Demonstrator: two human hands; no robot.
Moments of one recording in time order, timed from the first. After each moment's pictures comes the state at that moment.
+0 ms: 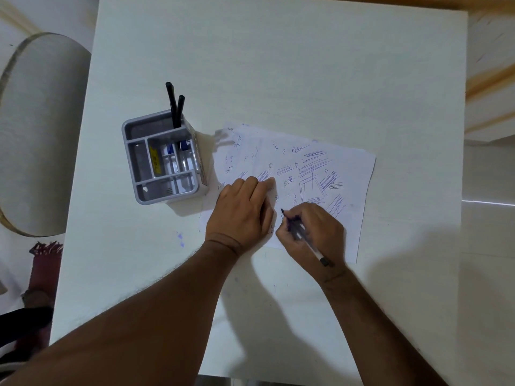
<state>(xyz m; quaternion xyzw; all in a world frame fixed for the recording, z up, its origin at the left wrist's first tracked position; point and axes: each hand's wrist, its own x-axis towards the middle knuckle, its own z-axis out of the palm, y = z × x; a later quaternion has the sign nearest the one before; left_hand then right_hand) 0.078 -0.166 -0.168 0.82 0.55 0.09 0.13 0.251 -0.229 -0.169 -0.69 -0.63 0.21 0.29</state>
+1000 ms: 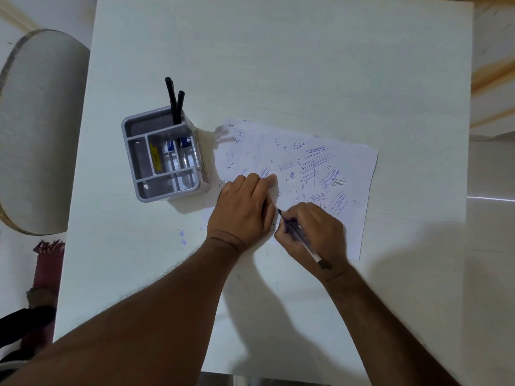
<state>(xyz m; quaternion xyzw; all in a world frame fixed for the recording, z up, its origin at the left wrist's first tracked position) 0.078 -0.167 -0.172 0.82 0.55 0.11 0.13 0.251 -0.231 -0.170 -0.65 -0.68 0.18 0.28</state>
